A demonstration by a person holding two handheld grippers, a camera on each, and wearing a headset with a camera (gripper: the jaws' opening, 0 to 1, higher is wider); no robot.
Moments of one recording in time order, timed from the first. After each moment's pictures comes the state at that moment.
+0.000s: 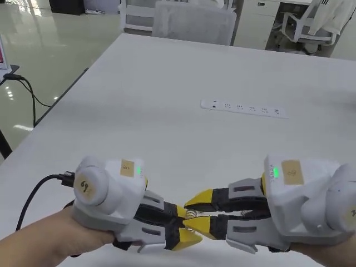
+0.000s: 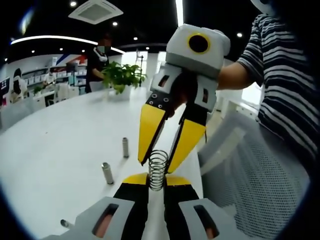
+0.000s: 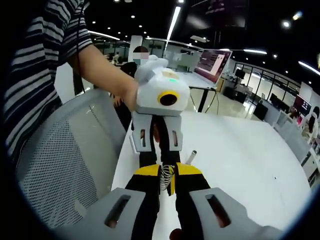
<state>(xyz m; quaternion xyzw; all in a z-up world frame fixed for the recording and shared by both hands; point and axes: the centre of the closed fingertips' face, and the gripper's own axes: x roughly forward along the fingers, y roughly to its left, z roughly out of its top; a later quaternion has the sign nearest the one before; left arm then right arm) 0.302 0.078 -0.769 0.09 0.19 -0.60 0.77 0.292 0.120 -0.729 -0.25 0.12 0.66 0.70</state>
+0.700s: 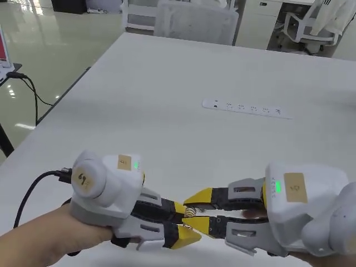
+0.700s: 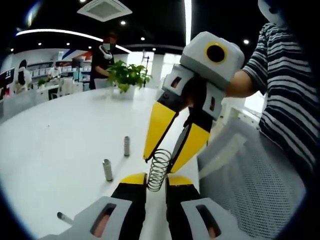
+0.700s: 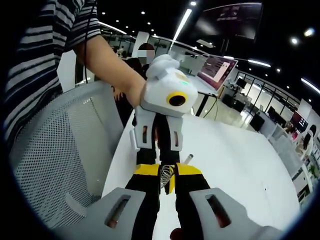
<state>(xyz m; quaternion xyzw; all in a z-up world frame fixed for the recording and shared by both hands) 0.302 0.081 -0.767 0.05 0.20 -0.59 0.78 0.291 0.121 -0.727 -0.29 0.08 0.65 0.69</state>
